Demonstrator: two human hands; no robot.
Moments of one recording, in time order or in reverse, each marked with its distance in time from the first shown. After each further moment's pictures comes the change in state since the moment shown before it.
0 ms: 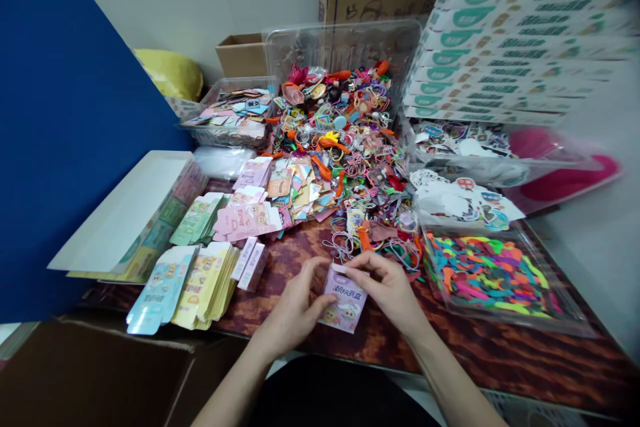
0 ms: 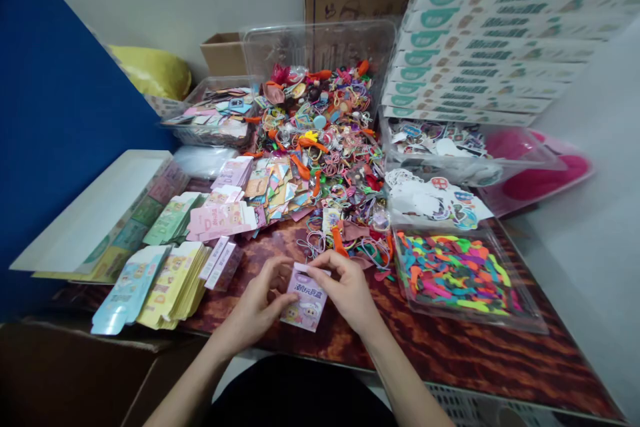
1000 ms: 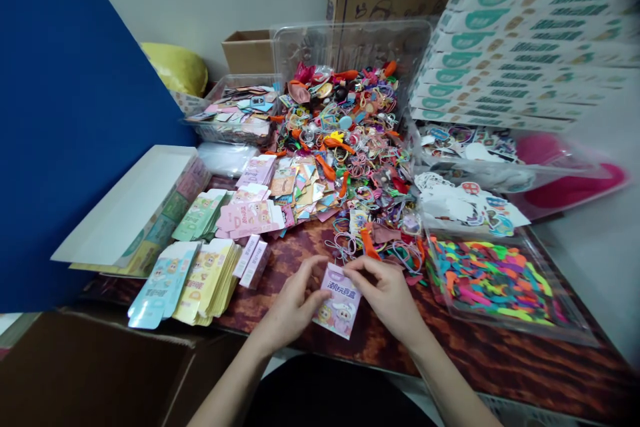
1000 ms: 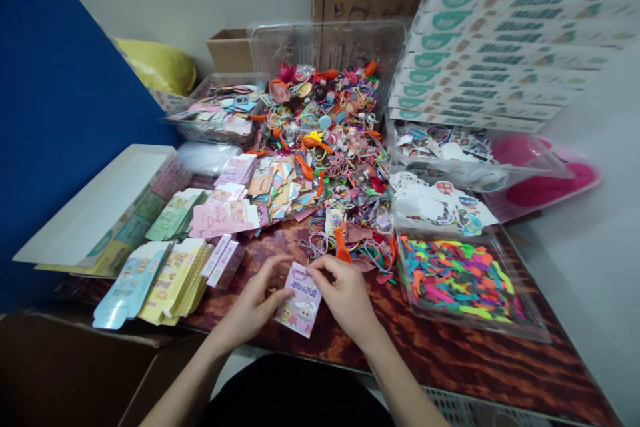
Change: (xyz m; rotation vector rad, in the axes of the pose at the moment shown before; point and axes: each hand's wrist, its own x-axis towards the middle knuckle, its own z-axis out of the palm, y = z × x) left_hand -0.003 -0.004 -0.008 -0.120 -0.028 -0.011; right_hand 0.000 -0.009 0.006 -0.321 0.000 -0.138
